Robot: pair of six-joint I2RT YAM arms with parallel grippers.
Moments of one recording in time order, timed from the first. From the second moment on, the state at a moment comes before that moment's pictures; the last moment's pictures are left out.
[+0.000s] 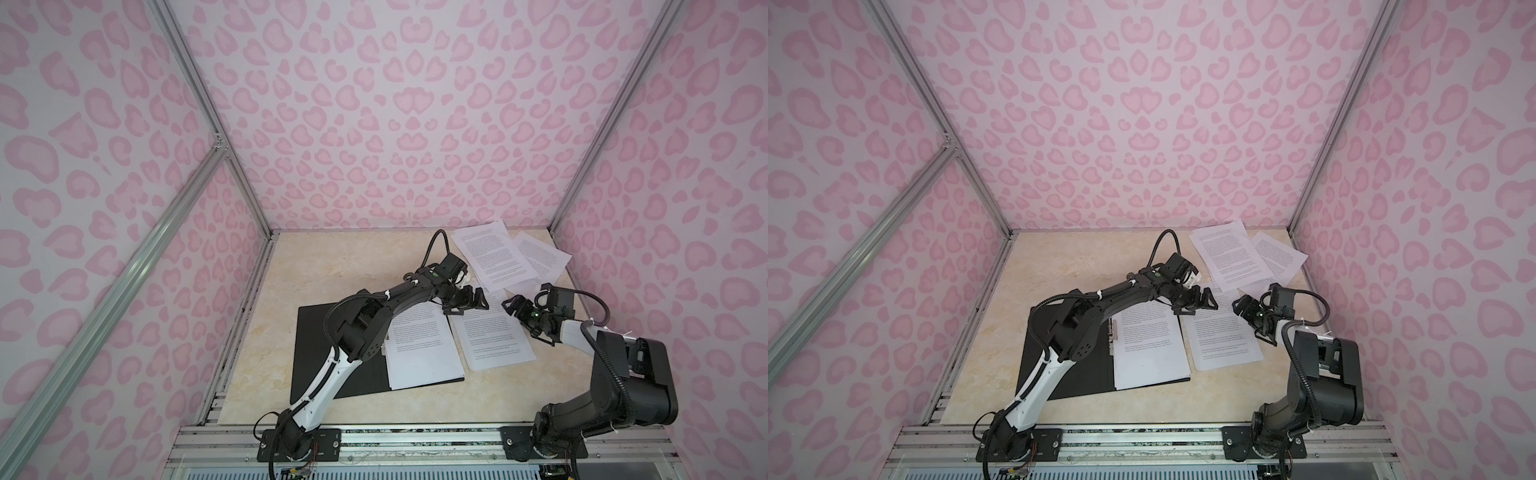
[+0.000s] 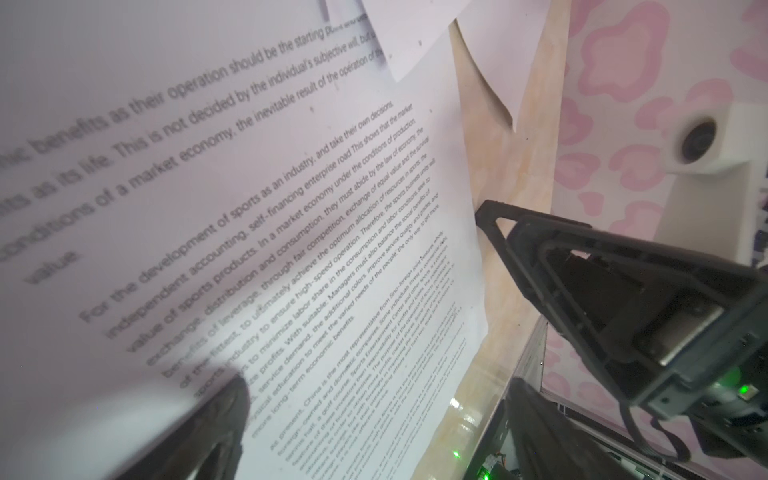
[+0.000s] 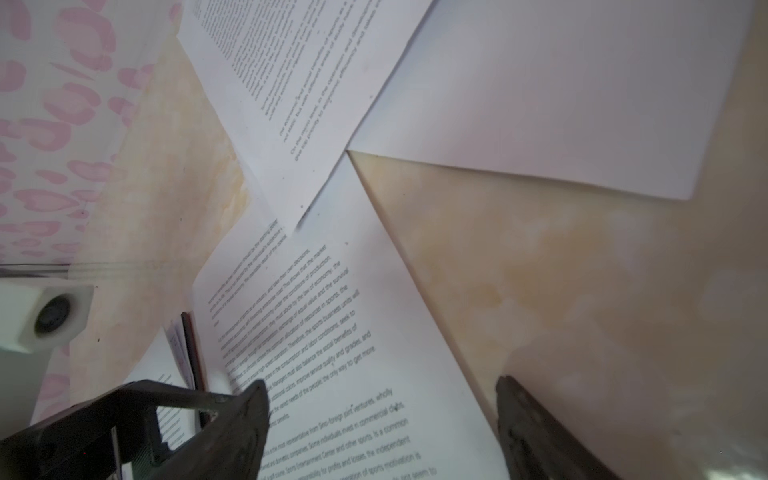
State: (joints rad) left arm -0.80 2.50 2.08 -0.56 0.59 -0.71; right arm -0.21 1.52 0.60 0.02 -0.43 0.52
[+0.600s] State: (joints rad) left arm -0.78 2.52 2.09 -0.55 0.65 -0.64; right arm -0.18 1.65 0.66 0.23 -0.69 0.67
